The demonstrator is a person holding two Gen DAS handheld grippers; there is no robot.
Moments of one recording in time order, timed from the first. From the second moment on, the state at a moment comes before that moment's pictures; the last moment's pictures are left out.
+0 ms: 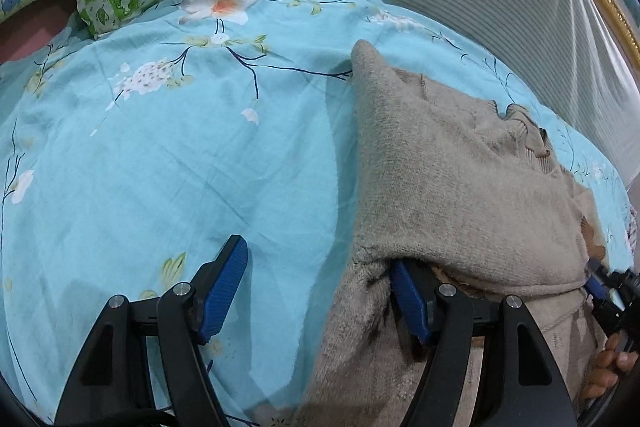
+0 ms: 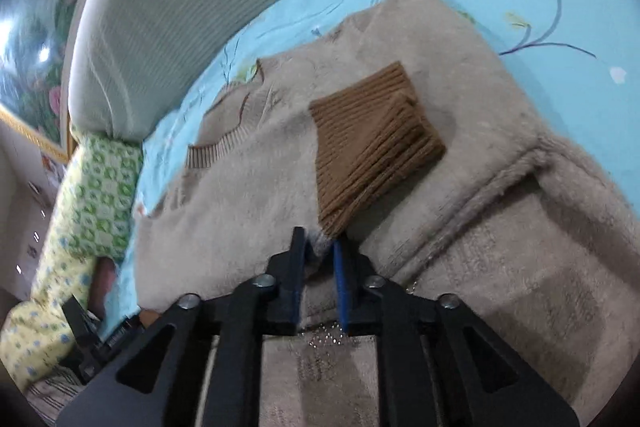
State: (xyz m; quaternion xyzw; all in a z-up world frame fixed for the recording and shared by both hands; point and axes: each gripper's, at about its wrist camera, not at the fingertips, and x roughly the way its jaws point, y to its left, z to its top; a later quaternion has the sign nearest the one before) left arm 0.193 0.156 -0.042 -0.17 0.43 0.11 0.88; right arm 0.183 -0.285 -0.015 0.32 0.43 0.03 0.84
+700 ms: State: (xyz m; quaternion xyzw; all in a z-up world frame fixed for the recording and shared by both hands) left arm 0.177 0.178 -0.043 -0.25 0.41 0.10 0.87; right arm 0.168 -0.290 -0.008 0.27 0.43 0.00 0.86
